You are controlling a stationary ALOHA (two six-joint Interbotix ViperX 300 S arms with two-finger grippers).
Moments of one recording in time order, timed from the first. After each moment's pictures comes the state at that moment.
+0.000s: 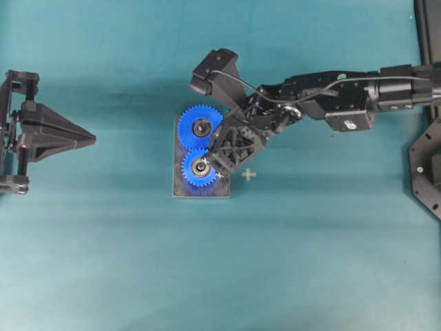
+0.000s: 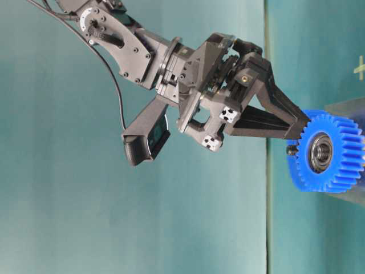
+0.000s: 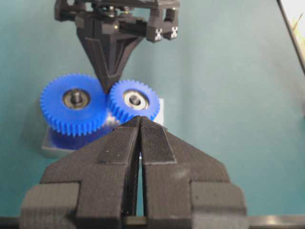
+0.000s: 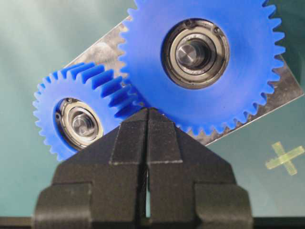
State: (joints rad) left arm 0.00 -0.83 1.09 0.01 0.03 -0.13; right arm -0.09 0.16 0.41 0.36 0.52 0.27
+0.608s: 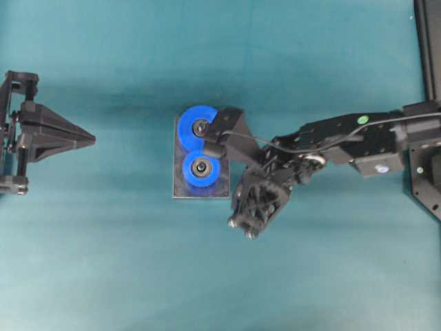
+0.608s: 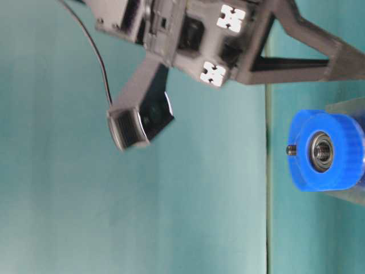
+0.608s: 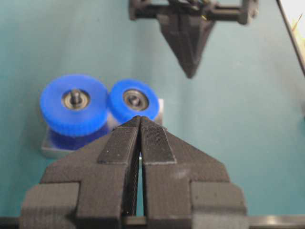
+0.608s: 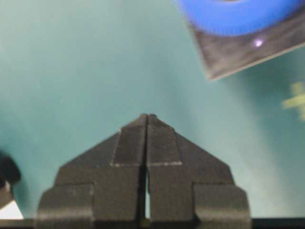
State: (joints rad) left arm 0.00 -0.84 1.09 0.01 0.03 -0.13; right arm 0.06 0.06 0.50 0.41 0.54 0.27
